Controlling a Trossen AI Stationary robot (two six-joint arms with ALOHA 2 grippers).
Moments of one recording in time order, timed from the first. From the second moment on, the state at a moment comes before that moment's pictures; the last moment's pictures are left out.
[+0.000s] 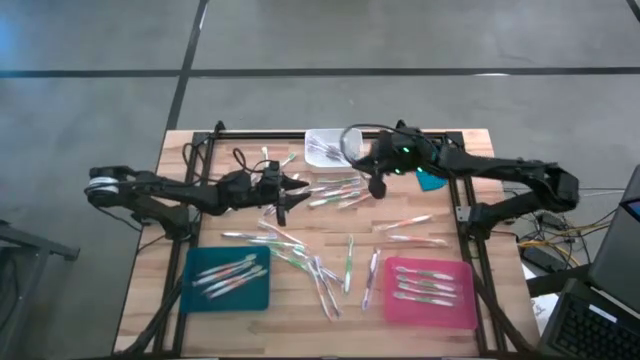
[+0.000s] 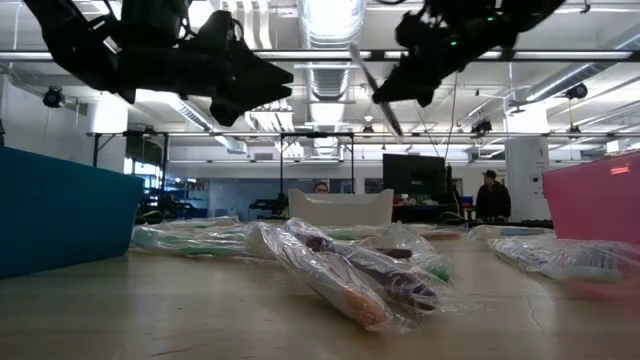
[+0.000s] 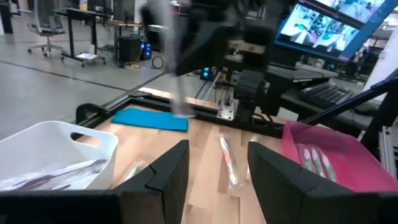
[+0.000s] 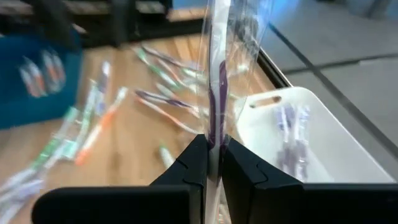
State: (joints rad) left arm 0.15 1.29 0.45 0.86 -0.02 -0.17; right arm -0.39 1.28 0.90 -0.11 -0.15 -0.04
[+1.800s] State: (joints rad) left arm 0.14 1.29 0.45 0.85 0.07 -0.14; right arm -0.62 2.07 1.56 -0.58 -0.13 -0.24
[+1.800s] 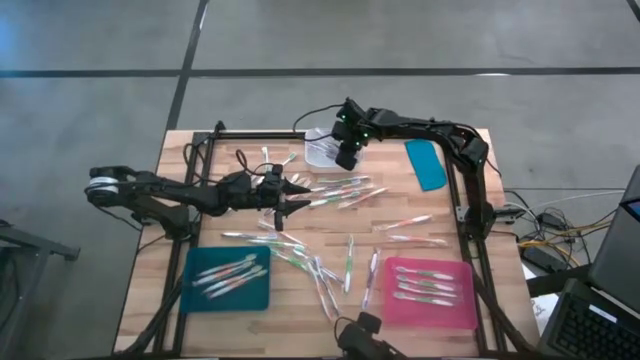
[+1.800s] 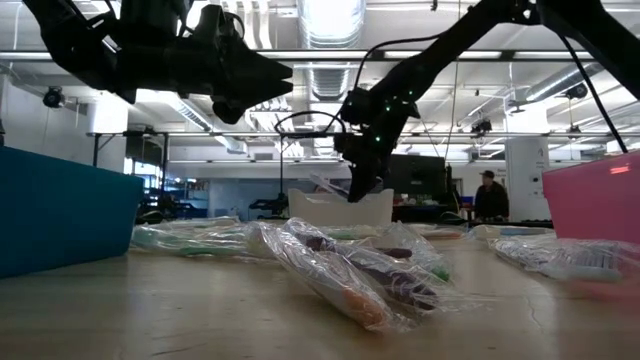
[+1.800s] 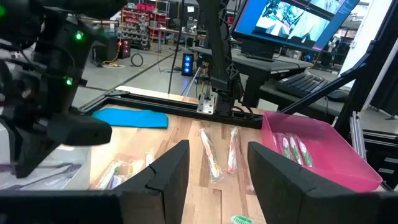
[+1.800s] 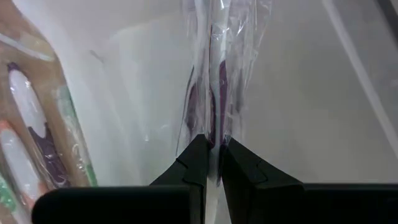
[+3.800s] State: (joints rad) left arm 0.14 1.29 0.45 0.86 0.07 -0.13; right arm -0.43 1.72 1.75 -1.04 -0.14 -0.06
